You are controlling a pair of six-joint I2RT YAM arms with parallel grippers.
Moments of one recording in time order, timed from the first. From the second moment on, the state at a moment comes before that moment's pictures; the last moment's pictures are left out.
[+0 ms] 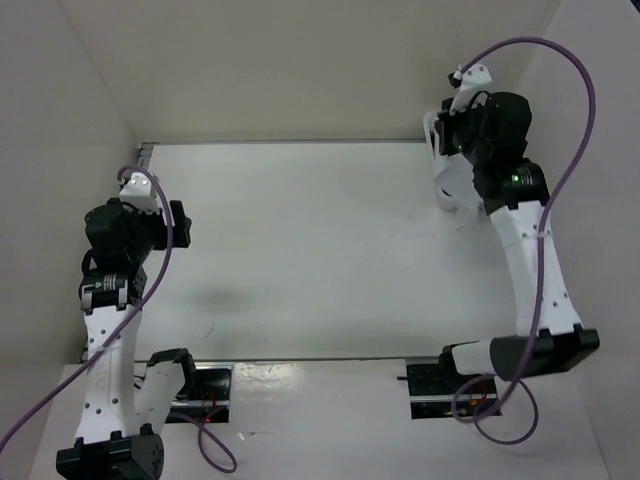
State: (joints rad) left arm 0.20 0.78 0.92 -0.49 0.21 0.07; right arm 0.06 1.38 1.66 -0.52 -0.10 -0.18
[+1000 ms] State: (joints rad) left arm 0.20 0.80 0.92 -0.53 0.31 0.10; right arm 0.26 1.35 1.03 -0.43 0.08 -0.36
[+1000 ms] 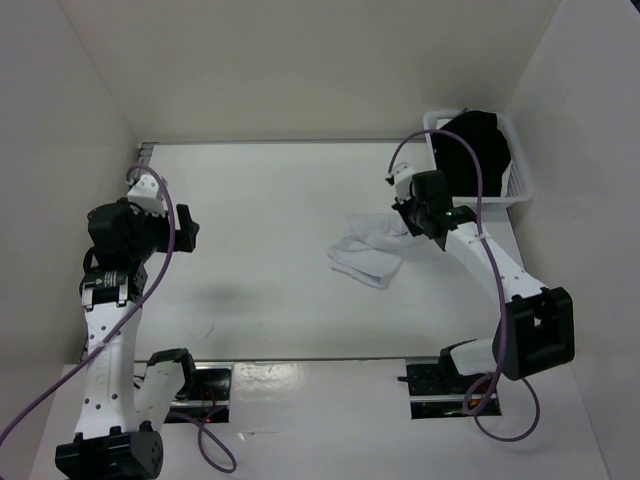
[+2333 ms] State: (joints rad) left arm 0.18 0.87 0.93 -0.57 0.43 0.17; right arm 0.08 1.24 0.99 -0.31 -0.06 -0.37
